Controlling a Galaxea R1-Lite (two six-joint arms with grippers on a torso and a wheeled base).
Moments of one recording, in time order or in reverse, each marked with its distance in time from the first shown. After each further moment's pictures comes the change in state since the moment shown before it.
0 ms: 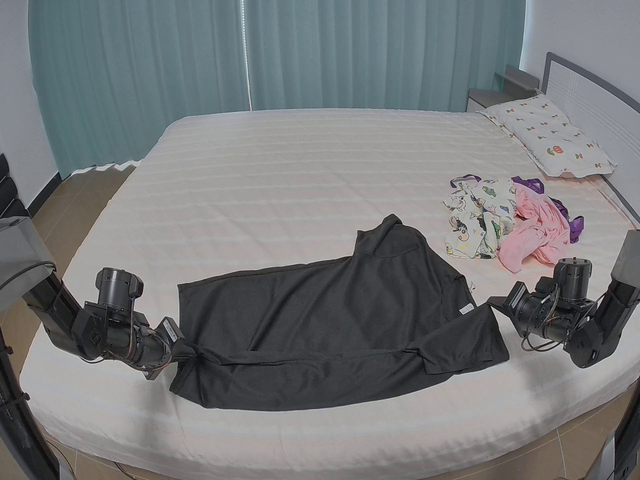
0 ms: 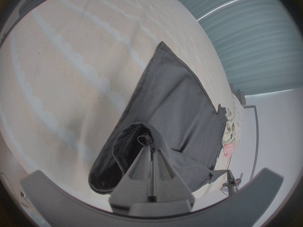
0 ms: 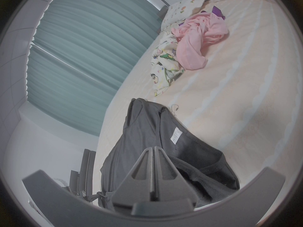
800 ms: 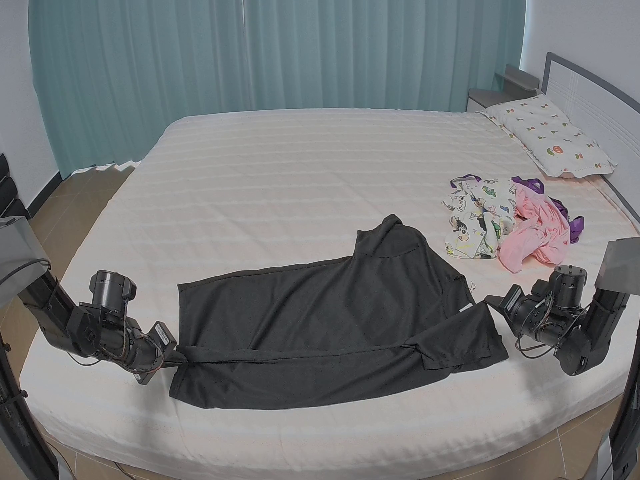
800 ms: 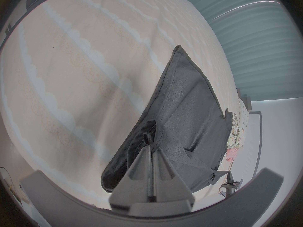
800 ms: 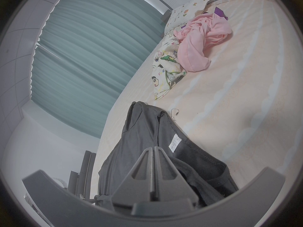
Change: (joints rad) left arm 0.044 0.000 -0.003 0.070 0.004 -0.002; right arm -0.010 0.122 0.006 -0.206 0.000 -0.001
